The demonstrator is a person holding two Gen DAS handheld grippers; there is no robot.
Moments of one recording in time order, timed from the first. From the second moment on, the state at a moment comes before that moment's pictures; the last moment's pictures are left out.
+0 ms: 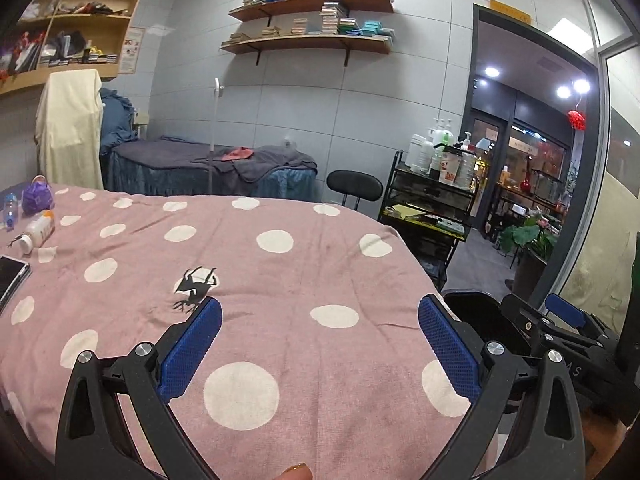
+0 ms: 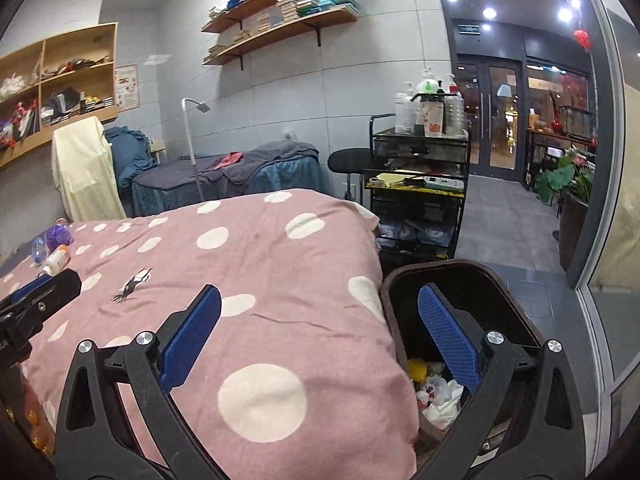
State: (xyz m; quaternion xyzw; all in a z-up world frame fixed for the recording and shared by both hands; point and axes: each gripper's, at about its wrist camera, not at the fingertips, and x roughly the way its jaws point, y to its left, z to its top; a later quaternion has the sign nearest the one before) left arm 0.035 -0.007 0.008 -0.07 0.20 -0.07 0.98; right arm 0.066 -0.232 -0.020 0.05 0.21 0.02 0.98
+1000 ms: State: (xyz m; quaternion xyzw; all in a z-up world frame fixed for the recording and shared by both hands) left arm 0.010 0.007 0.015 -0.07 0.16 -0.01 0.98; right arm 0.027 -0.213 -0.009 0.04 0.18 0.04 0.98
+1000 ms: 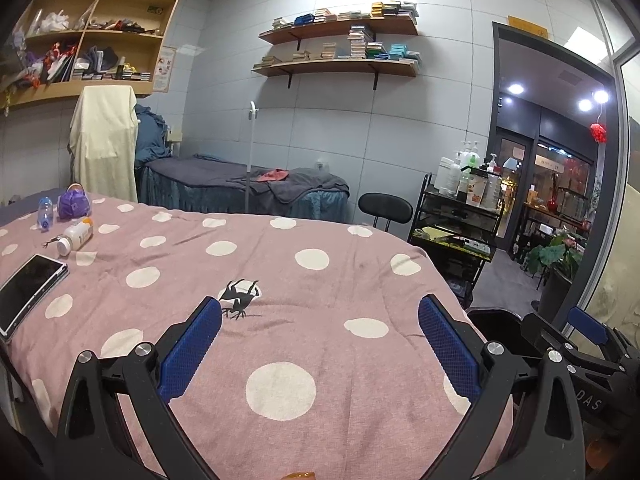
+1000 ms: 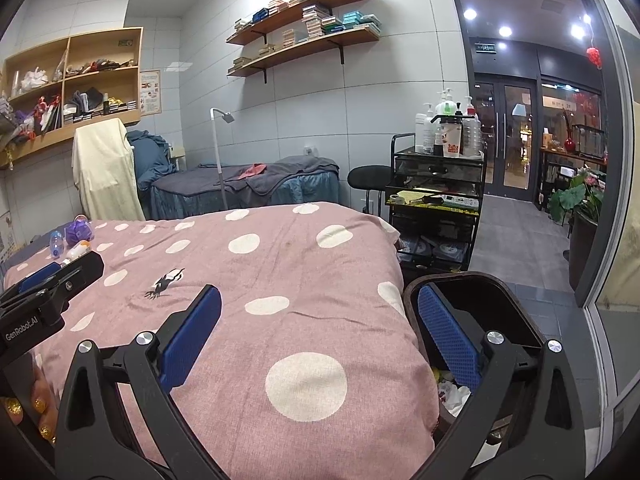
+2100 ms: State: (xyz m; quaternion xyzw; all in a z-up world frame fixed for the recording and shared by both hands) left arm 0.005 0.010 0.010 -0.07 0.16 -0.01 0.98; right arm 0.031 -0.213 -0.012 0.04 0.19 0.05 0.98
